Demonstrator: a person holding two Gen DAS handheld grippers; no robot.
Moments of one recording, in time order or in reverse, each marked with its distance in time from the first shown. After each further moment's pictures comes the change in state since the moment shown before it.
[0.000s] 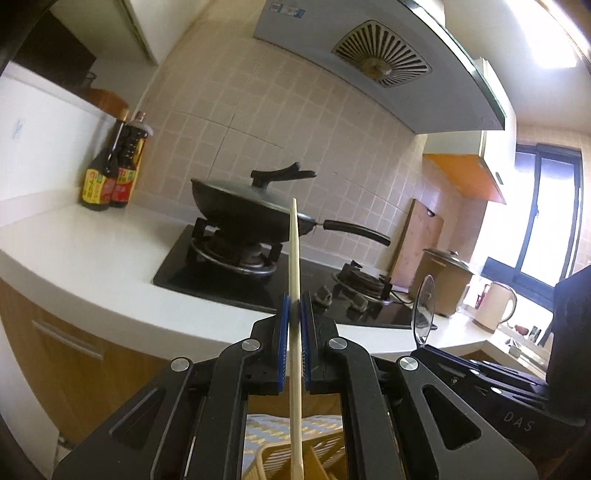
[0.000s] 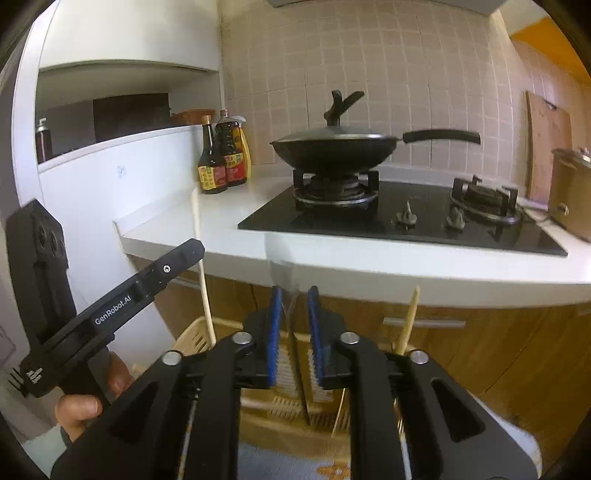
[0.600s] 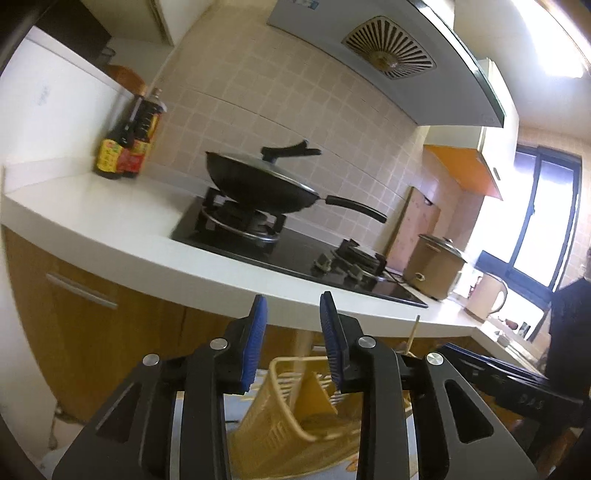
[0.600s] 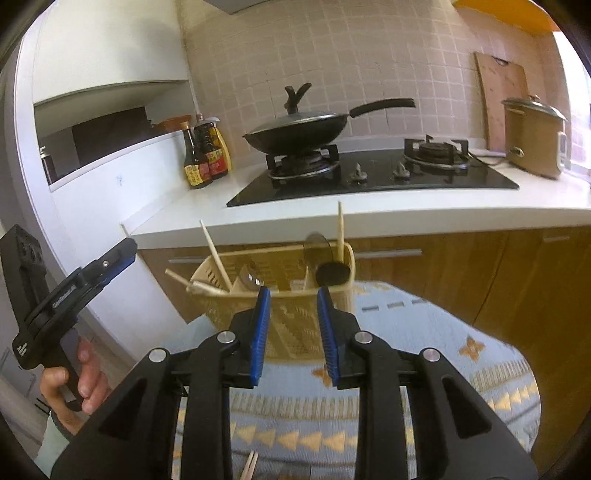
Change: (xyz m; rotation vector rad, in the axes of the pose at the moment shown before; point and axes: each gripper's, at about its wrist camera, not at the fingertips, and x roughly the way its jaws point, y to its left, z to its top) left arm -0.049 0.017 -0.027 -0.053 0.065 -0.006; right arm -0.062 -0.026 -0.044 0.133 0.022 -0.047
